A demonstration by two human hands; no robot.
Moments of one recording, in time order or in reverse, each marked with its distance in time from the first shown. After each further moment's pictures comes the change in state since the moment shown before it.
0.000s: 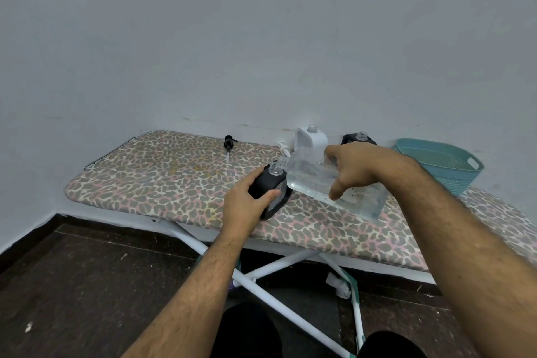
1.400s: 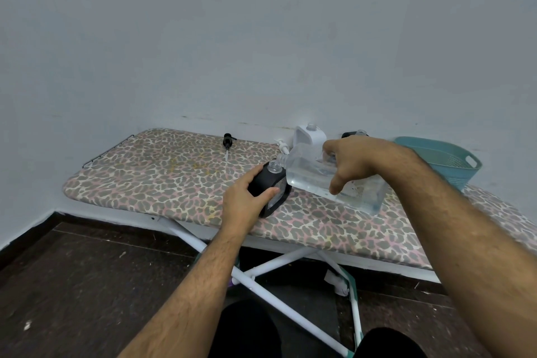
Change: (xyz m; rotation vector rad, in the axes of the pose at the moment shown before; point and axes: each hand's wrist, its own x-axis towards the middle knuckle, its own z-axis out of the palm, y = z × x) left_hand 0.000 0.000 0.000 -0.027 -0.010 -0.008; right_hand 0.004 -0.001 -0.008 -0.051 -0.015 0.006
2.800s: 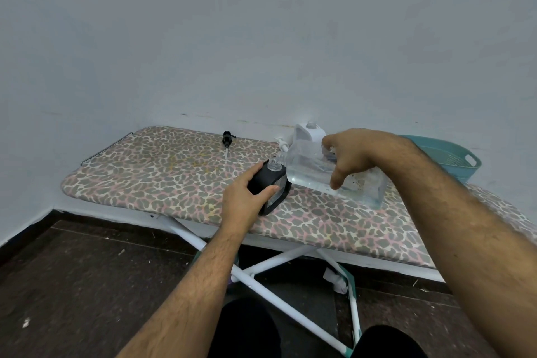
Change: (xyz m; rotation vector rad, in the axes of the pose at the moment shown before) left_hand 0.001 -0.002 0.001 -0.018 0.005 0.011; right_hand 0.001 -0.006 -0.010 -0.033 -0.032 0.038
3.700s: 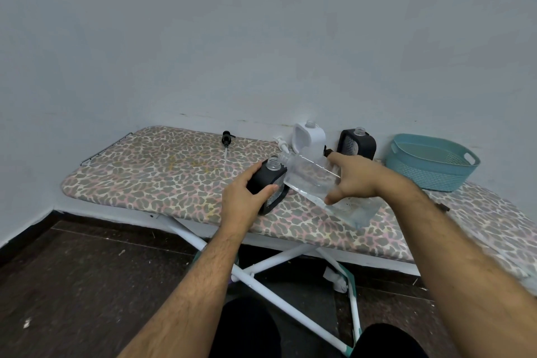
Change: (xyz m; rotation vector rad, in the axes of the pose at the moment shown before) left_hand -0.002 0.004 0.000 0.017 0.008 -0.001; right_hand 0.006 0.025 0.065 0.312 0.101 -0.084
